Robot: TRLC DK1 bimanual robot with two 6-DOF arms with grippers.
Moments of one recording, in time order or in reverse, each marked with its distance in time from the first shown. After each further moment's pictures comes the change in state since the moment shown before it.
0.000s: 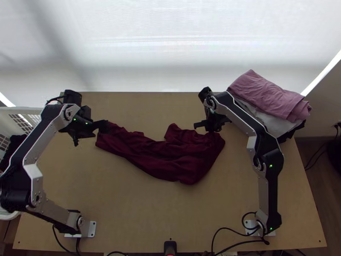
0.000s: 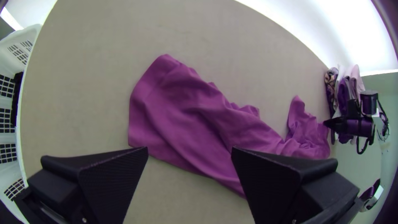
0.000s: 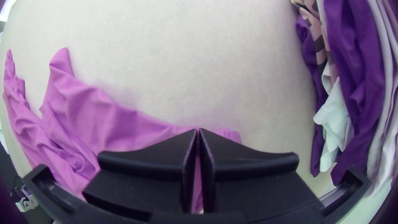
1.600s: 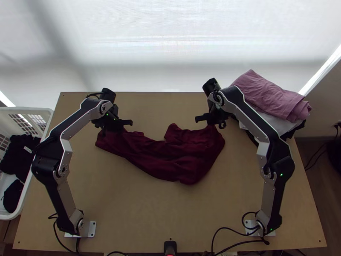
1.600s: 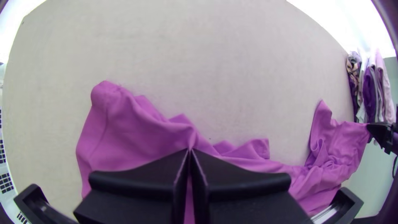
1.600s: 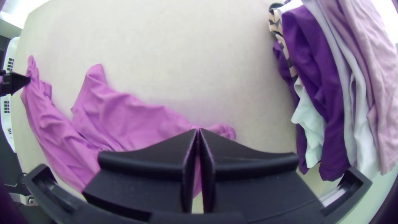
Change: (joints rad) left arm -0.182 0.319 0.200 0.114 -0.123 -0.050; right arm 0.009 -0.141 0.008 0.000 0.000 0.000
